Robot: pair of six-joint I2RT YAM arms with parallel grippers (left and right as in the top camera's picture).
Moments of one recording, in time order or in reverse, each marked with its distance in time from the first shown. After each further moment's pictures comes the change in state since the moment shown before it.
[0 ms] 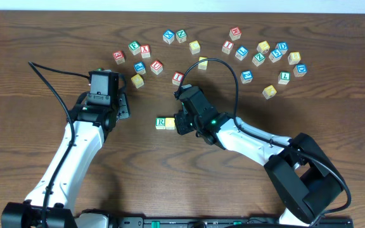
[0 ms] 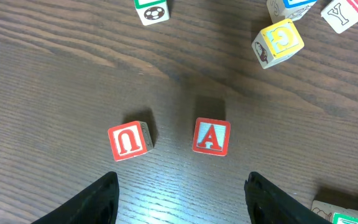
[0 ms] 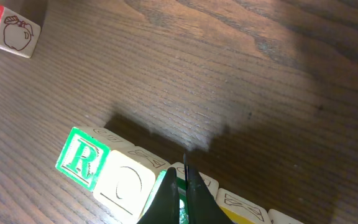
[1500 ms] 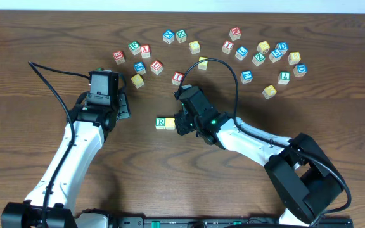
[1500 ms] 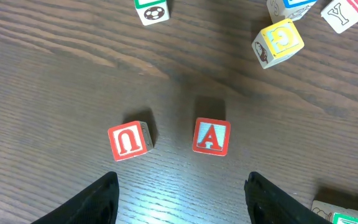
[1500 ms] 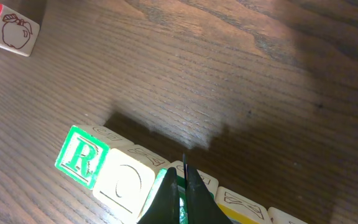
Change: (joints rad) left arm 0.000 0.000 0.000 0.000 0.000 0.000; right arm 0.001 0.000 0.000 -0.008 0.000 0.000
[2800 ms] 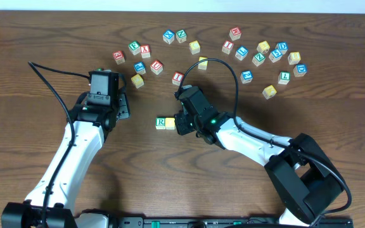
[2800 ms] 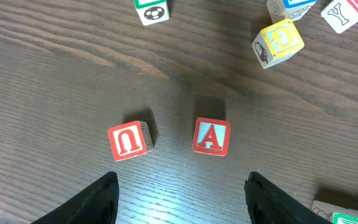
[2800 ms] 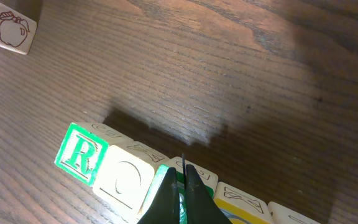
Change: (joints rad) left arm 0.000 0.000 0.000 0.000 0.000 0.000; right arm 0.000 0.000 0.008 -0.026 0.000 0.012
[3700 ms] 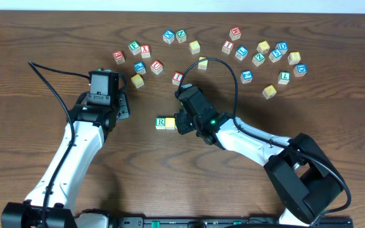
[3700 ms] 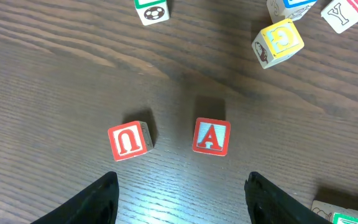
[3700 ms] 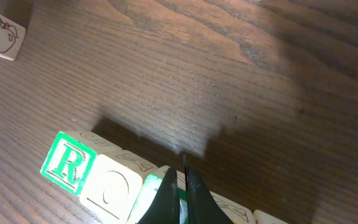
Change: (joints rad) left arm 0.000 0.000 0.000 0.000 0.000 0.000; right arm 0.003 0.000 -0.002 0.025 0.052 -0.029
